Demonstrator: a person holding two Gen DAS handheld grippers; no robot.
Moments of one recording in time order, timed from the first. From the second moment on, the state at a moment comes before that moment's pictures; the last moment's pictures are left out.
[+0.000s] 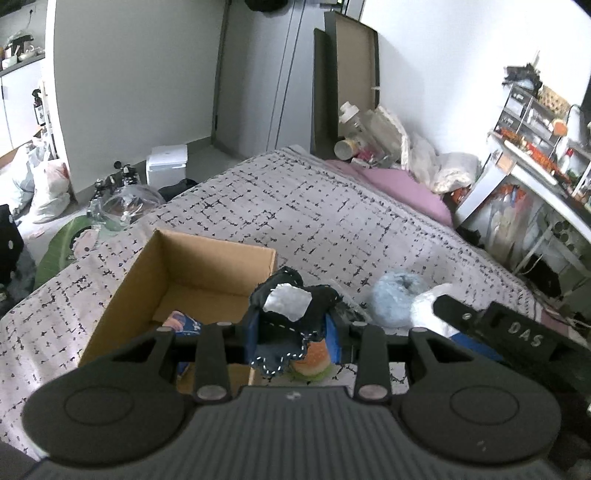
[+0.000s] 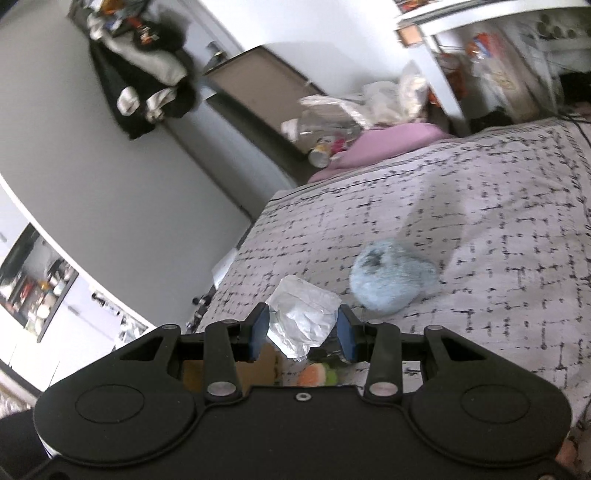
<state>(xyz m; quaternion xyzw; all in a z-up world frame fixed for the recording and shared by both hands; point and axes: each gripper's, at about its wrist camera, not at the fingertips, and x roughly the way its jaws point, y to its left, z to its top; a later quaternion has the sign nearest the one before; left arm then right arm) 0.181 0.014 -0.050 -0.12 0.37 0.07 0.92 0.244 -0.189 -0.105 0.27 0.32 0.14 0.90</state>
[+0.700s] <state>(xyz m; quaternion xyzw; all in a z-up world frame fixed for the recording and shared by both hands) 0.155 0.088 -0.060 -0.17 0.37 0.10 0.91 0.229 -0.123 -0.095 0.18 0.32 0.24 0.90</state>
